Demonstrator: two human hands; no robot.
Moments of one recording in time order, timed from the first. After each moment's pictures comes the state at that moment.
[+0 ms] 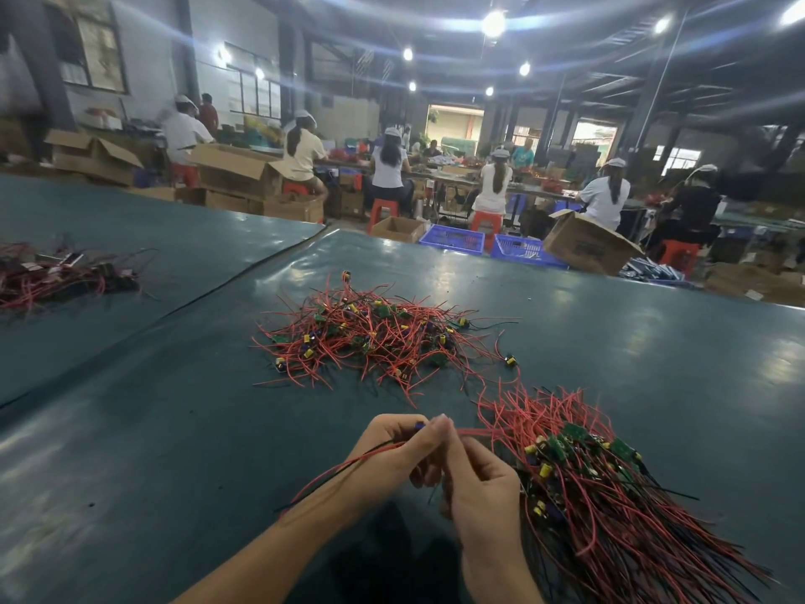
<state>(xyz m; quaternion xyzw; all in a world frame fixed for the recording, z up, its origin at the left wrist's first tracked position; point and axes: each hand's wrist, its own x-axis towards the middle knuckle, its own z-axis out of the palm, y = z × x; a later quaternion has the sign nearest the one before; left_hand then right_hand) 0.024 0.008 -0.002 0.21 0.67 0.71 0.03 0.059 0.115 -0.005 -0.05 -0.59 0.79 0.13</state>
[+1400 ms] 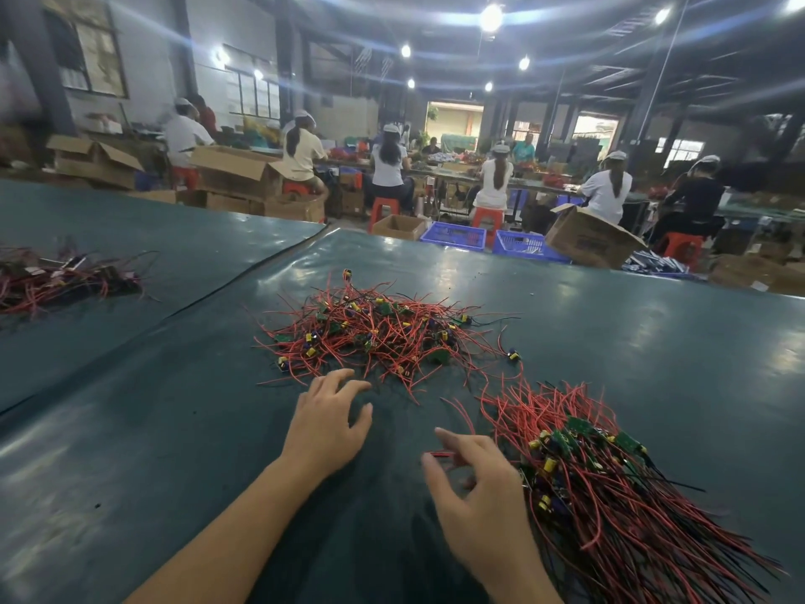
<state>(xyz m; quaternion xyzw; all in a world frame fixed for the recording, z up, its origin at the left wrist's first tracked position) -0.038 -0.055 -0.047 0.07 0.95 0.23 -0.21 0.060 0.135 -0.023 0.07 -0.88 0.42 0.21</state>
